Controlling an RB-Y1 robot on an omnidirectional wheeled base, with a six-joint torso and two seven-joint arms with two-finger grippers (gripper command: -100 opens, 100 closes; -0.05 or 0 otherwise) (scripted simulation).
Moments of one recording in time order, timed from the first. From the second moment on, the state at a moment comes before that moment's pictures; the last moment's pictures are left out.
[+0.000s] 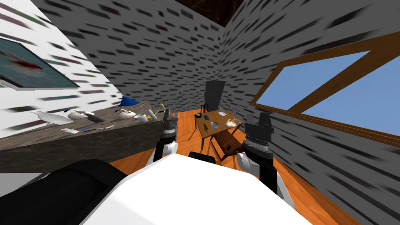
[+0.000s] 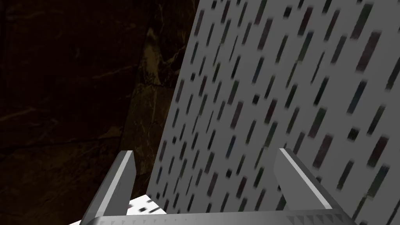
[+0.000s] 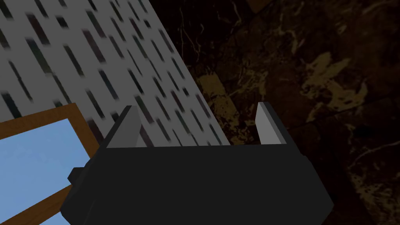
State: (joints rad) left arm 0.53 0.02 -0.02 -2.32 0.10 -0.51 0.00; right arm 0.46 -0.02 -0.02 -2.37 0.10 -0.56 0.12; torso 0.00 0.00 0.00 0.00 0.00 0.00
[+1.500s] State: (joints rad) left arm 0.61 0.30 0.21 -2.10 0.21 -0.27 -0.17; right arm 0.46 -0.02 -0.02 -2.37 0.10 -0.56 0.12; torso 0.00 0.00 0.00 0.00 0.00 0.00
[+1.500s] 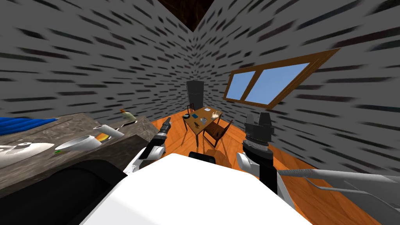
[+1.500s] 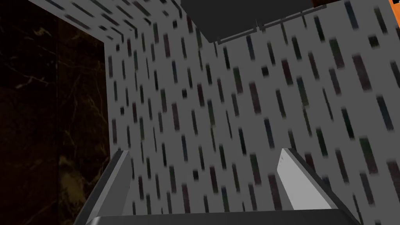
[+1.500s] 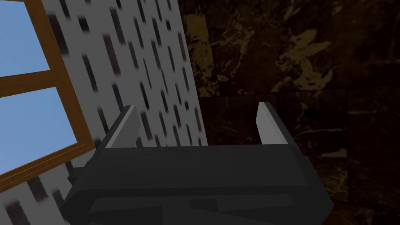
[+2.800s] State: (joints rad) left arm 0.66 0.42 0.35 -1.86 0.35 0.04 -0.31; right arm 0.46 -0.02 -0.02 -2.37 0.10 -0.56 0.12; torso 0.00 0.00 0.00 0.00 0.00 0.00
